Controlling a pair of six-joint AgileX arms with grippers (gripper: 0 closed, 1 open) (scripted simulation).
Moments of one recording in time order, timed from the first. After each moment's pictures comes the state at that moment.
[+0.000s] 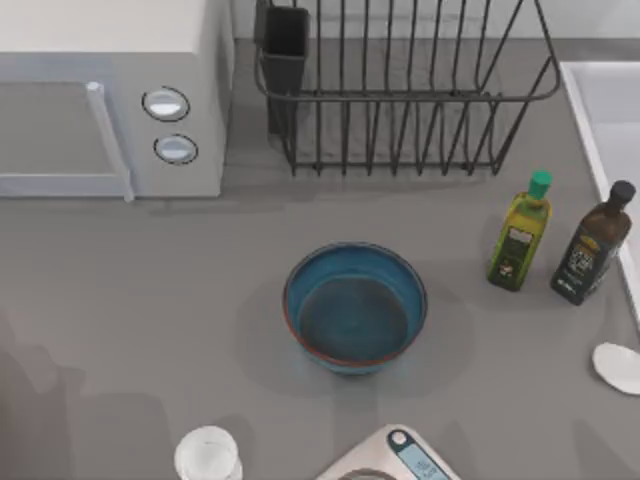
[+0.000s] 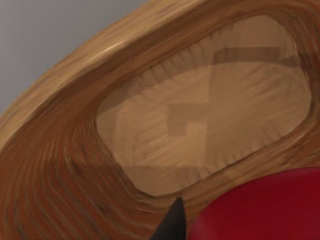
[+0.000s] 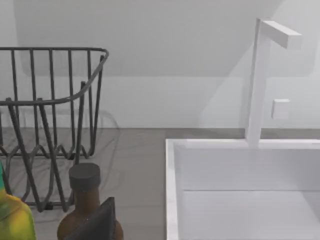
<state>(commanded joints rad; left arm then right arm) 0.42 1.38 0.89 -0.98 0.03 -1.07 0.00 0.00 0.00 0.00 0.00 0.00</state>
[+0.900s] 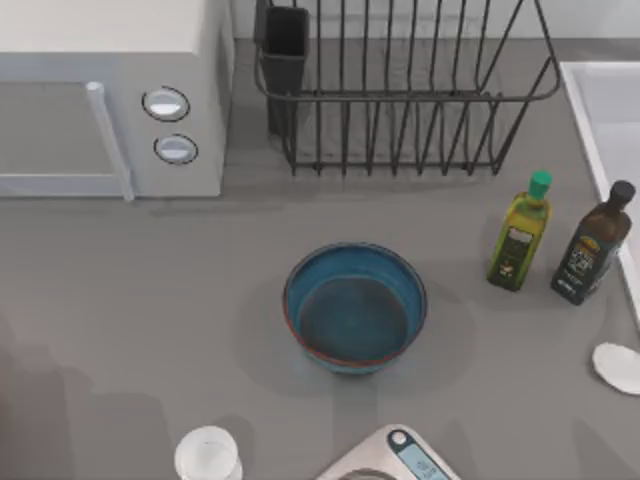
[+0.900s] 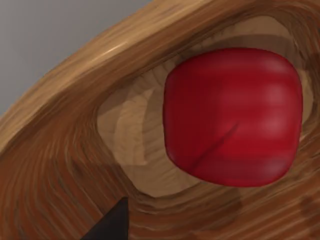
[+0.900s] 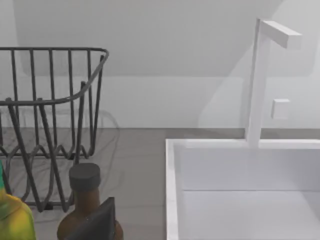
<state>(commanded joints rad) 0.42 1.38 0.89 -0.98 0.03 -1.07 0.00 0.00 0.00 0.00 0.00 0.00</state>
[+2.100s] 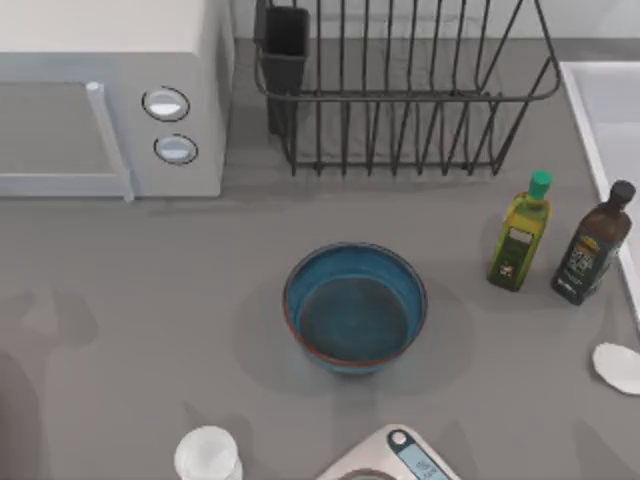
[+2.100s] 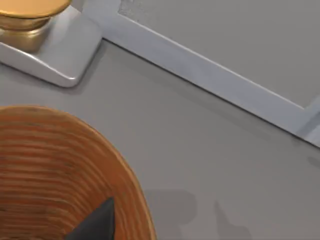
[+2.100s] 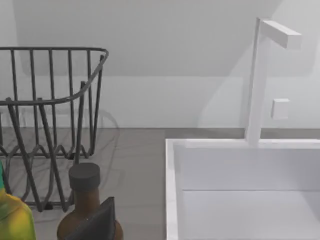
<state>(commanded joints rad) 0.15 0.43 0.32 -0.37 0.01 -0.36 0.00 0.00 0.00 0.00 0.00 0.00</state>
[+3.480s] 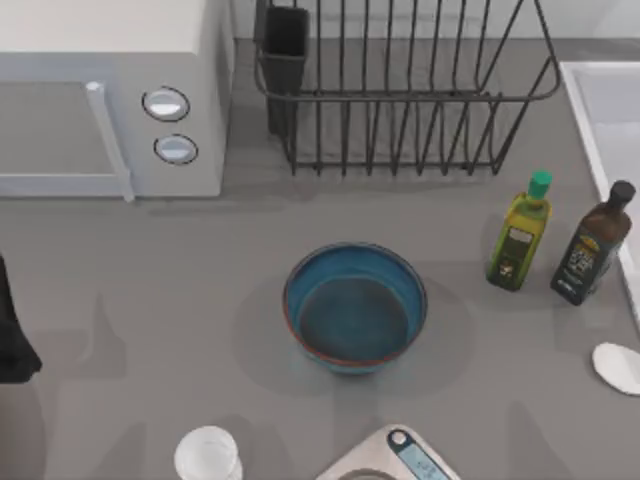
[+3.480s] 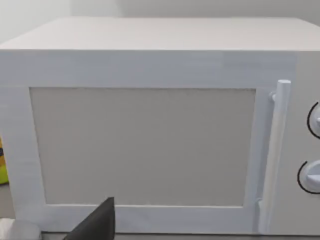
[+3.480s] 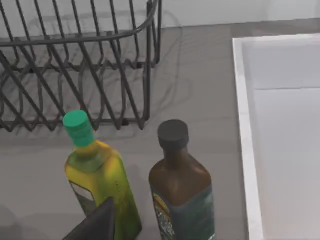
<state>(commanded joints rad) 0.00 0.00 0.00 0.00 0.00 0.00 0.14 0.45 0.38 -0.29 0.00 0.14</state>
